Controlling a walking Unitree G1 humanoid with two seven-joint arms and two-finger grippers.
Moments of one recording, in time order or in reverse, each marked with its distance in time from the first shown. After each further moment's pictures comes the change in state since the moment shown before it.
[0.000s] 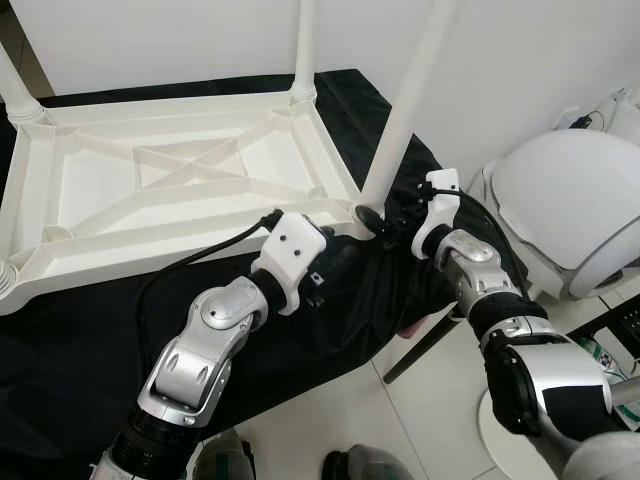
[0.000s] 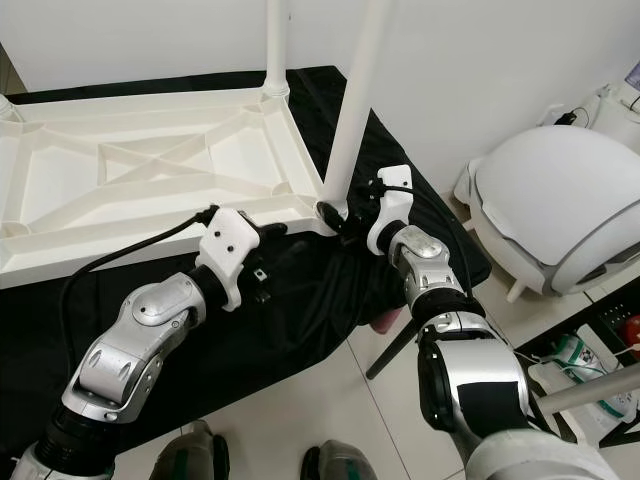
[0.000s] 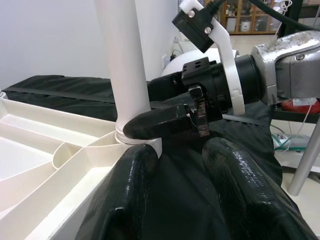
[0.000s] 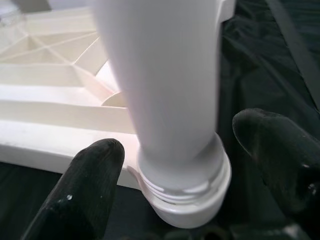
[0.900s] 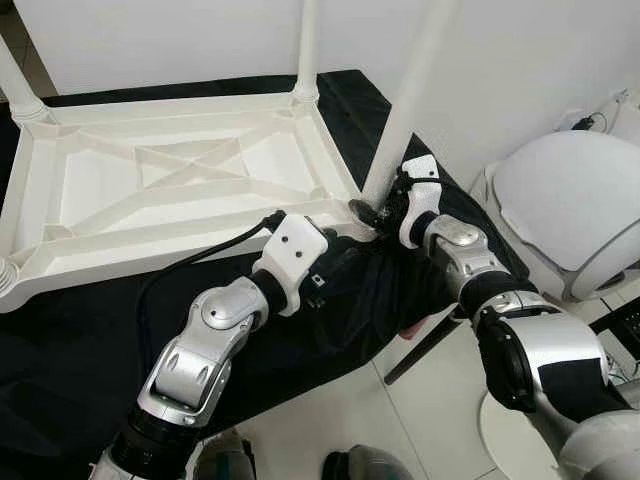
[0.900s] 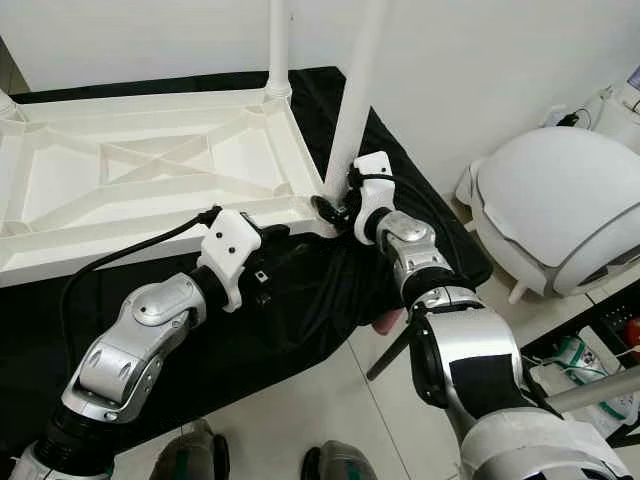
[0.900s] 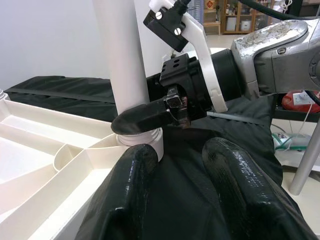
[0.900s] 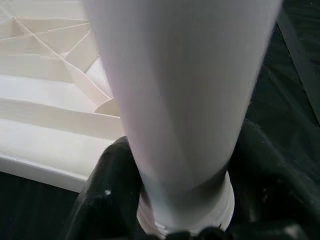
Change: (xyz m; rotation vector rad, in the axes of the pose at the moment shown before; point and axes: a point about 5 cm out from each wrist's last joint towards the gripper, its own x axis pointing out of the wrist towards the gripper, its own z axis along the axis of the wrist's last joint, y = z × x) left arm 0.000 -0.001 0.000 0.004 0.000 -0.004; right arm 0.017 0.006 0.008 -0.066 0.059 -0.022
